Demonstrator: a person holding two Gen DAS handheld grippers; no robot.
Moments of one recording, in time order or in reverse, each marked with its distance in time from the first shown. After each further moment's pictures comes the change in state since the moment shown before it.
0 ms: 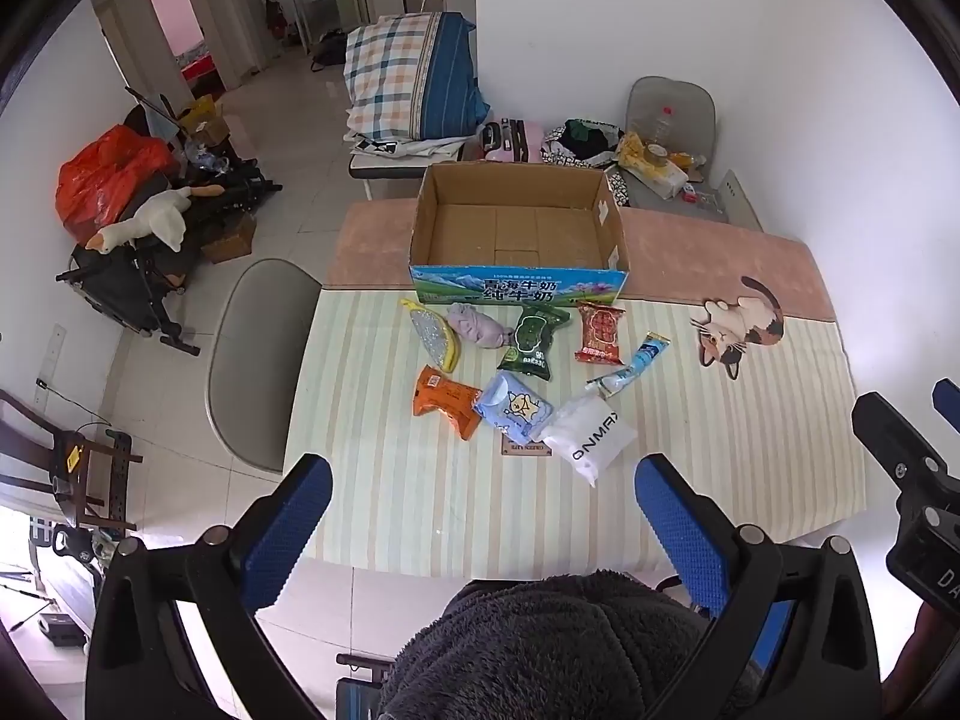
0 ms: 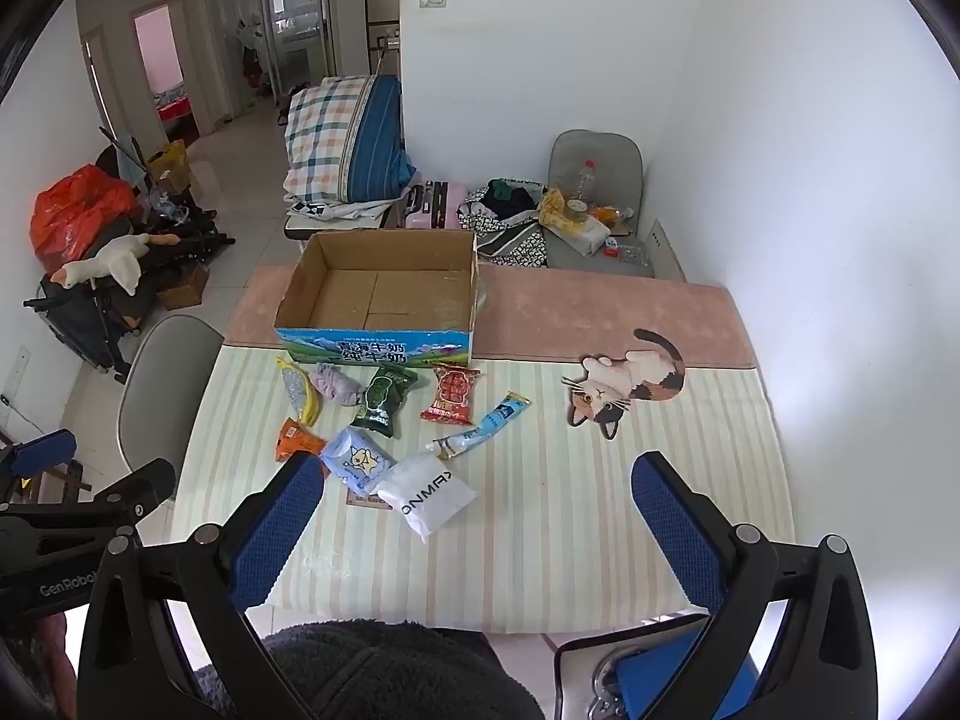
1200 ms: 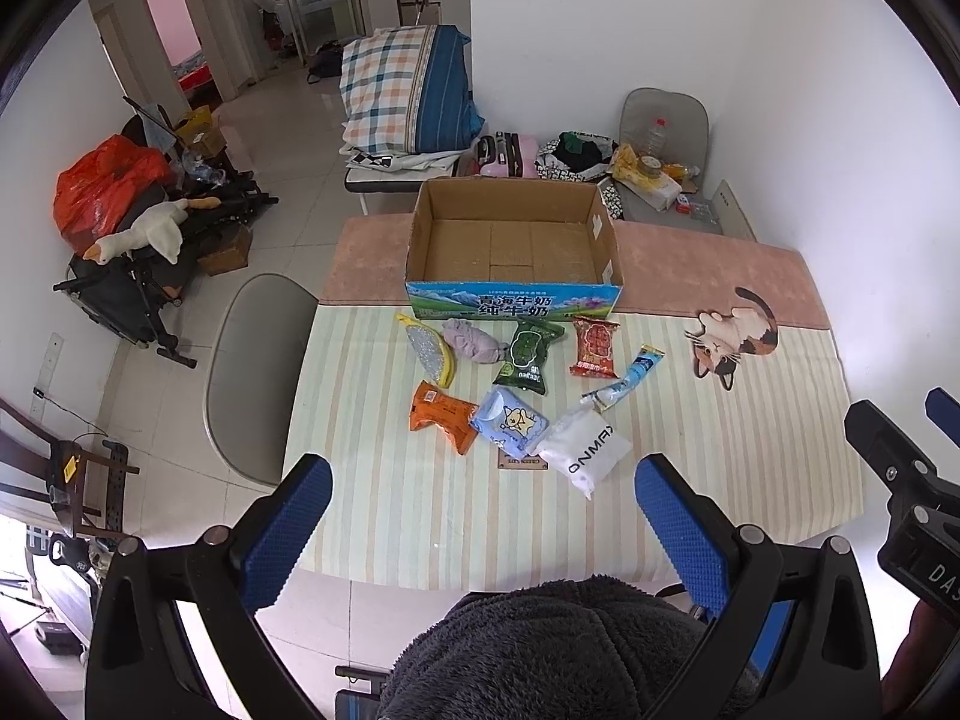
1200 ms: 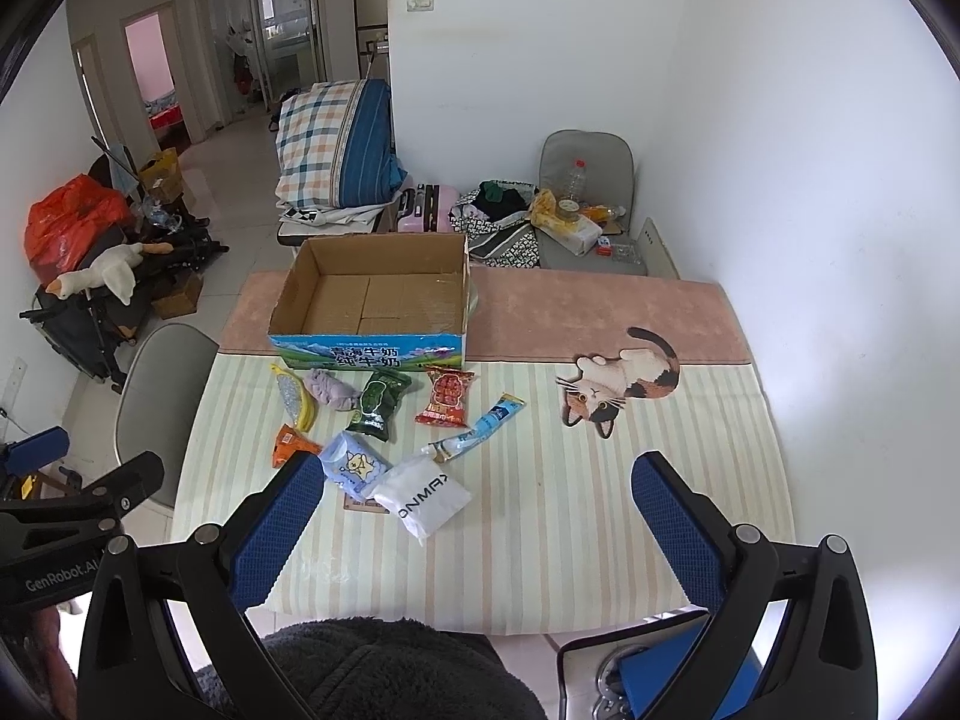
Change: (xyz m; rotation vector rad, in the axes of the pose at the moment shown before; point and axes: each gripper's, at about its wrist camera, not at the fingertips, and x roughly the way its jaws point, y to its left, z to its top) left arm -0.007 0.003 0.001 0.004 -0.033 -0.016; right arm -0.008 -0.004 0.001 0.023 -0.004 -0.012
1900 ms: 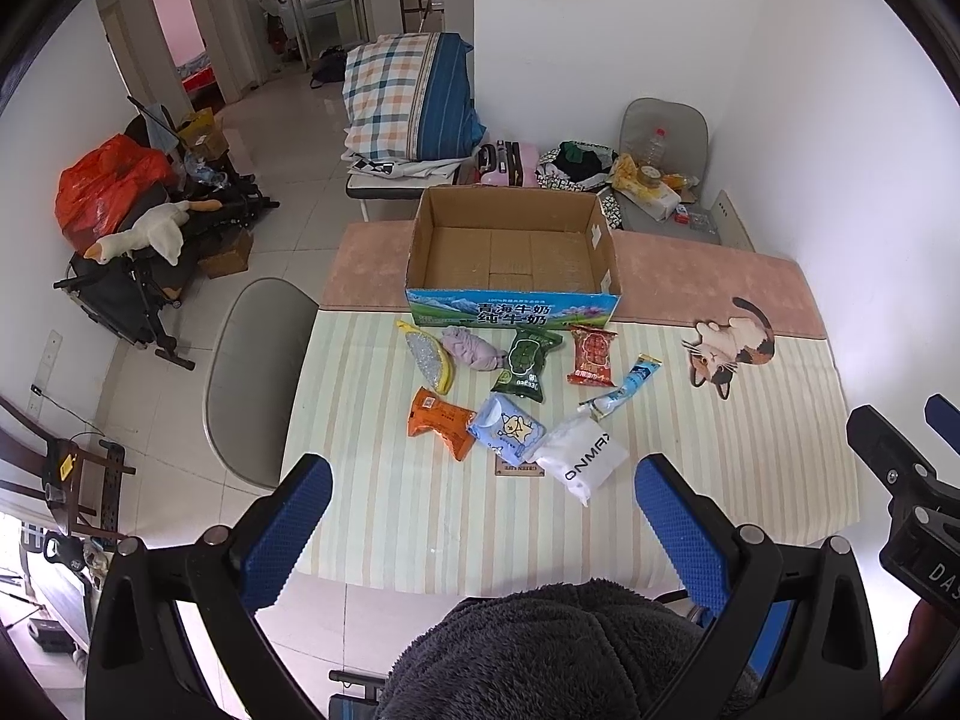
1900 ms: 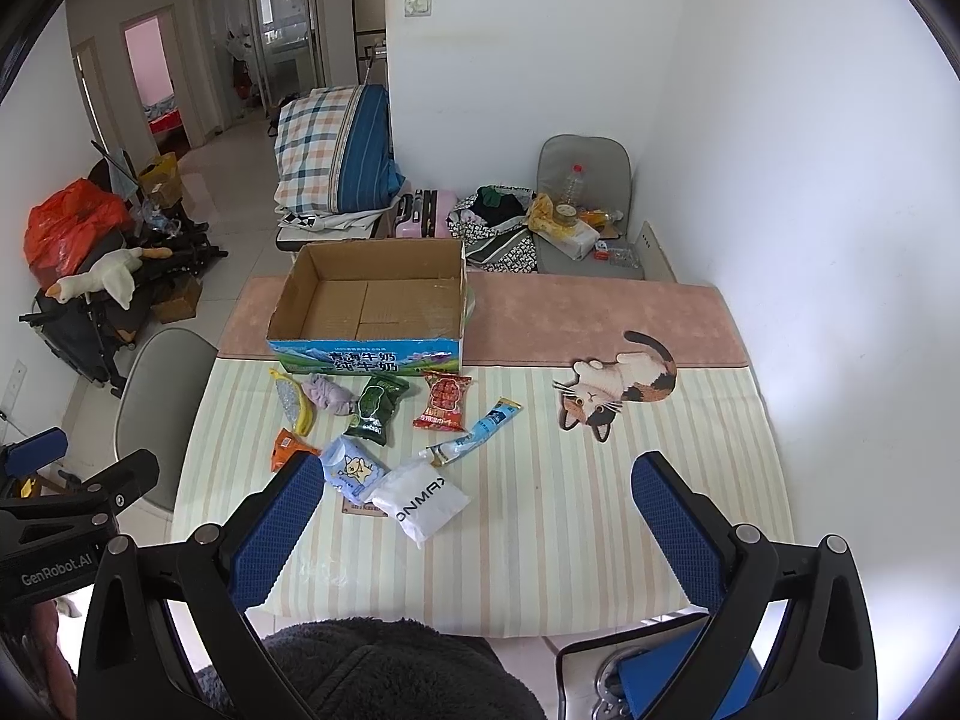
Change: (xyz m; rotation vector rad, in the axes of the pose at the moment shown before) left arm -0.005 -0.001 0.004 -0.009 -0.022 -0.002; right arm 0.000 -0.004 0.006 0.004 -0.009 -0.001
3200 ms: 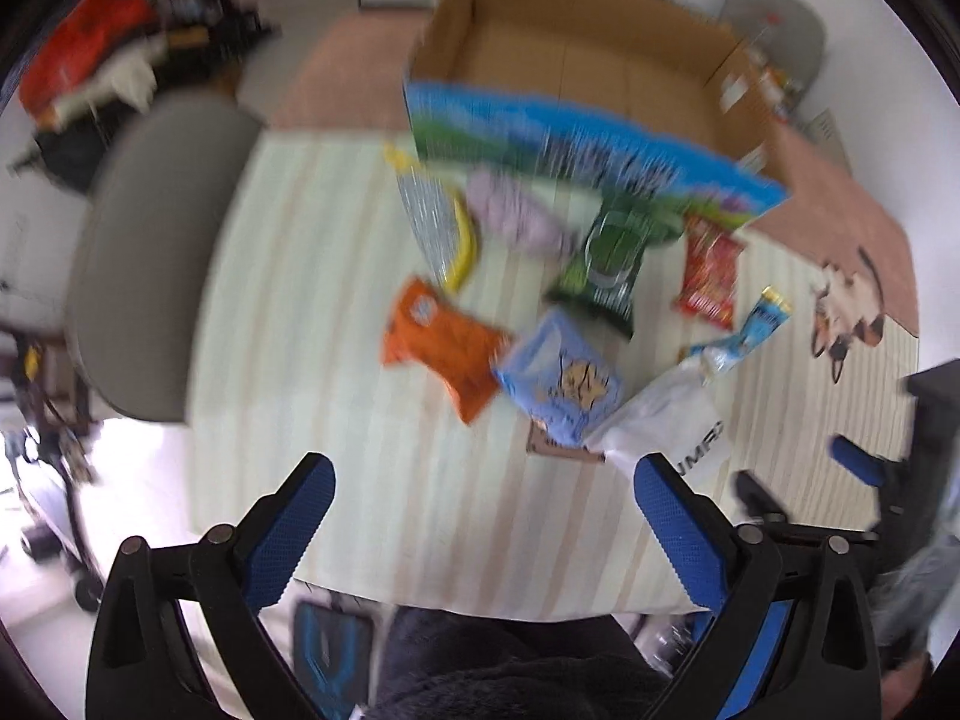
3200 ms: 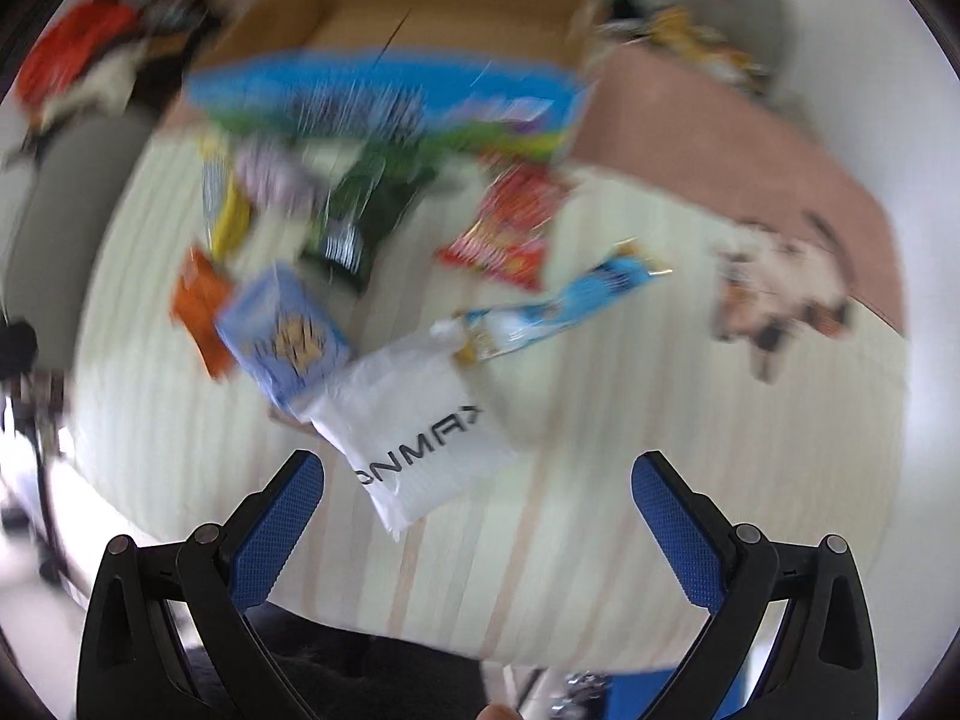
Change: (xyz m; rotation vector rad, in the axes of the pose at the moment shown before) left arm 0.291 0.041 0.006 -0.165 0.442 -0.001; right arm 0.360 0.058 -0.064 -0.263 0.518 0.108
